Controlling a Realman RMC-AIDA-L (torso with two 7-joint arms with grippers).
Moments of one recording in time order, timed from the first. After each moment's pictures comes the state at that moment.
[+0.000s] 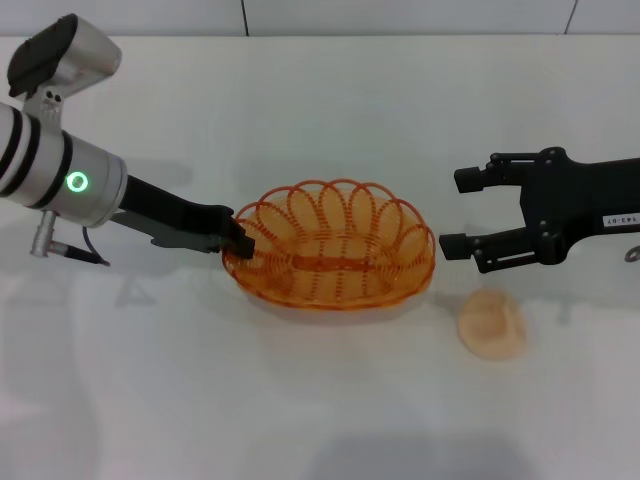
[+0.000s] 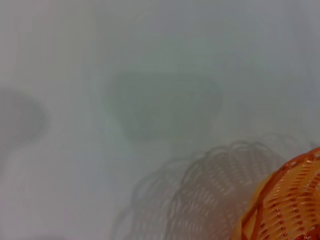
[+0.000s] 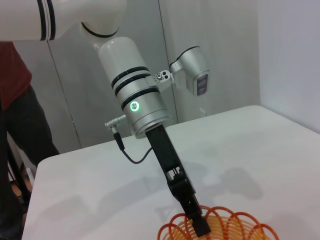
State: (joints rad) left arm -0.77 -2.08 0.83 0.73 2.52 1.47 -2.56; right arm 0.39 2.01 -1.19 -1.18 -1.75 -1.53 1.71
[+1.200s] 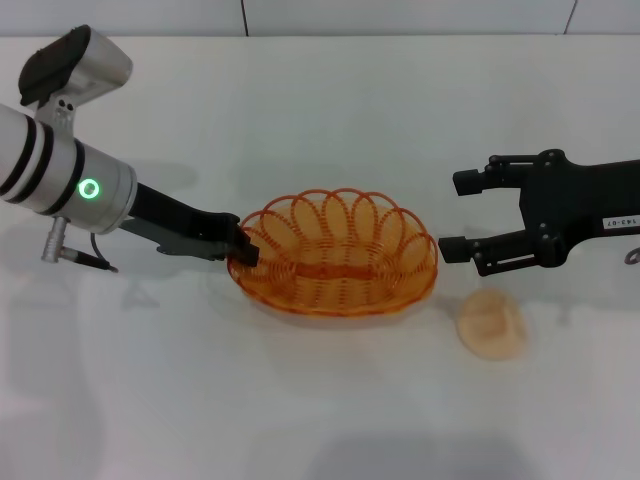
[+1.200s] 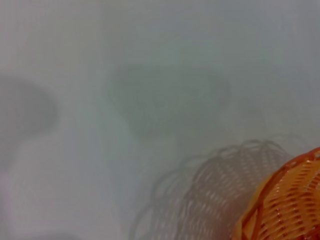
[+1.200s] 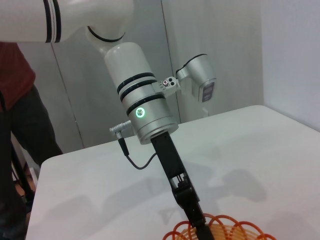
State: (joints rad) left arm -0.79 -2.08 0.83 0.68 2.54 1.43 -2.57; right arm 0.39 2.01 -1.19 -1.18 -1.75 -1.54 1.71
